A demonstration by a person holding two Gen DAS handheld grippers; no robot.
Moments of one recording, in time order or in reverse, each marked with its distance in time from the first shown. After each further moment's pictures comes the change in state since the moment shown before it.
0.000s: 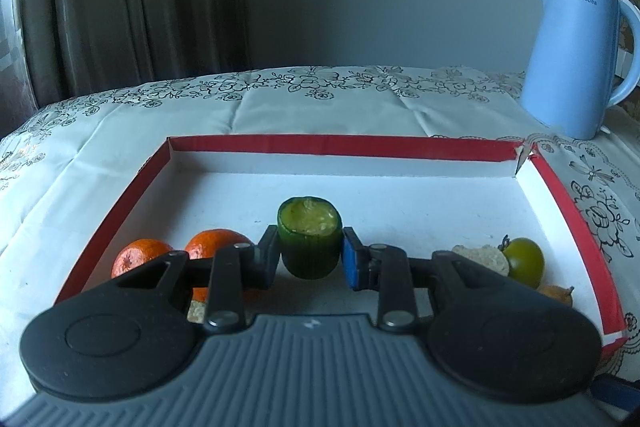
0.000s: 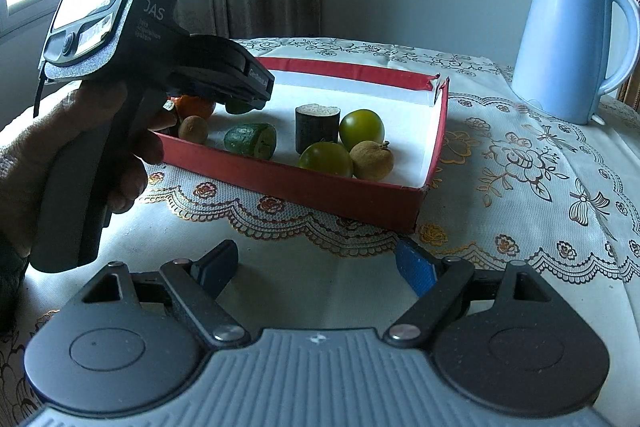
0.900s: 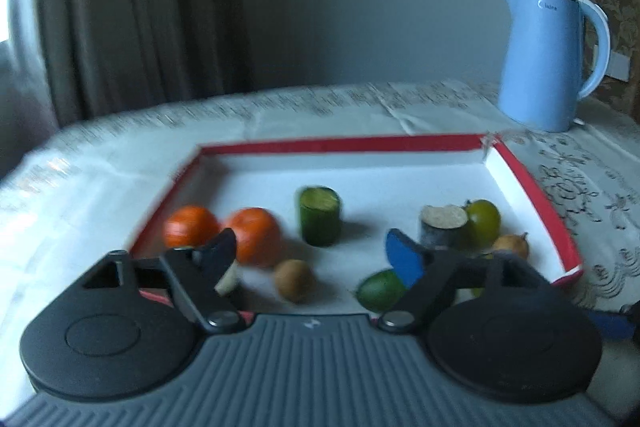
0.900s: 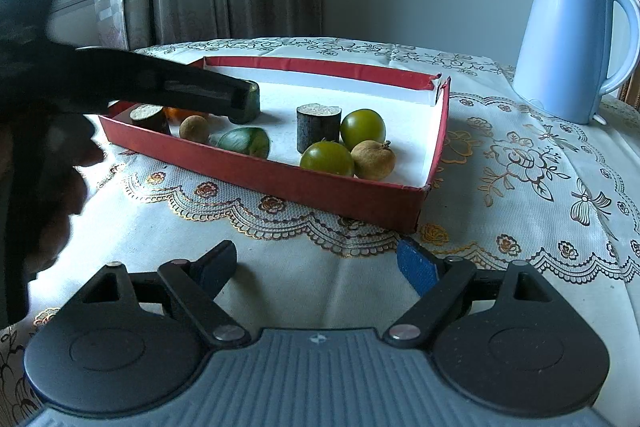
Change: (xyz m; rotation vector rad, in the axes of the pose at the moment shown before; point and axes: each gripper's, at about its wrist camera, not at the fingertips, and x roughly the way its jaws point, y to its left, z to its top) left arm -0.070 0.002 -0.028 0.058 -0.099 0.029; right arm 0.000 0.000 0.001 0.002 0.003 0.001
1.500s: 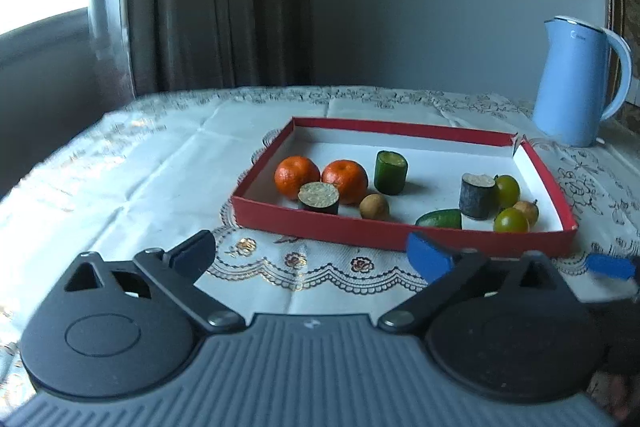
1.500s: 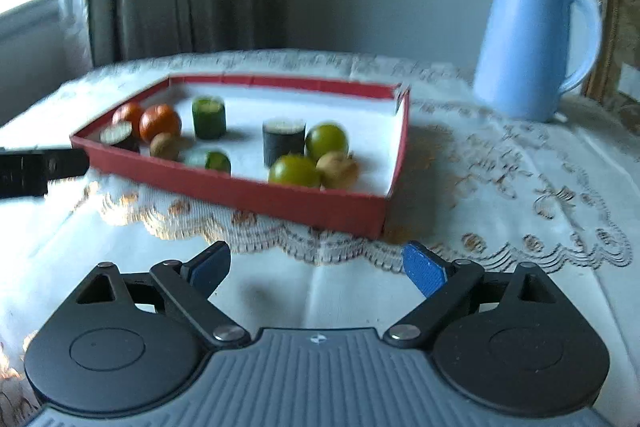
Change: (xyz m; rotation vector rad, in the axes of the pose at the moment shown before) left arm -0.085 0.035 -0.037 -0.120 0.006 0.126; right arm -0.016 0.006 0.000 0.057 -0.060 -0.129
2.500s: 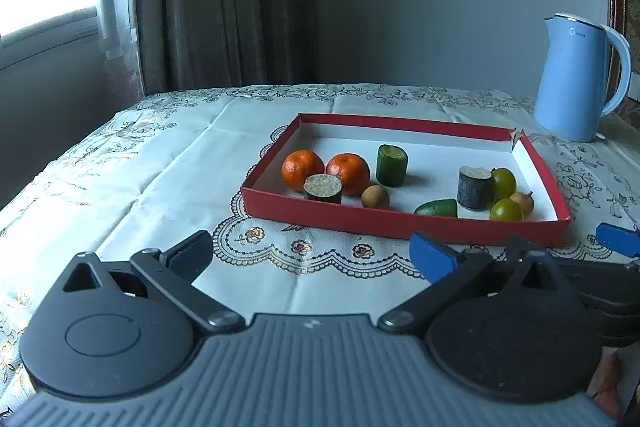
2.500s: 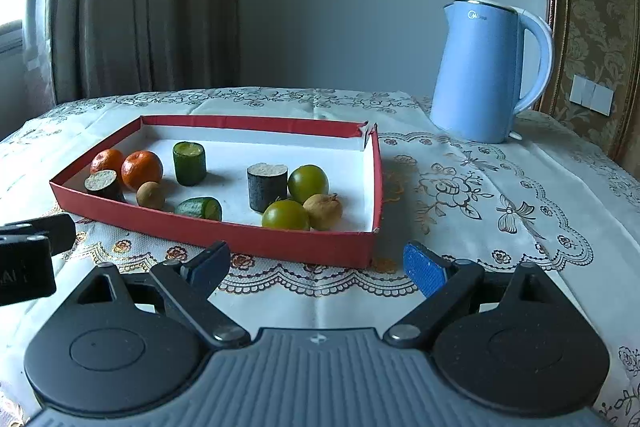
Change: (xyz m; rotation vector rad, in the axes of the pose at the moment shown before) left arm -0.013 -0.001 -0.002 -0.014 0.022 0.012; right arm -0.011 0.020 0.012 0.057 -0.063 -0.136
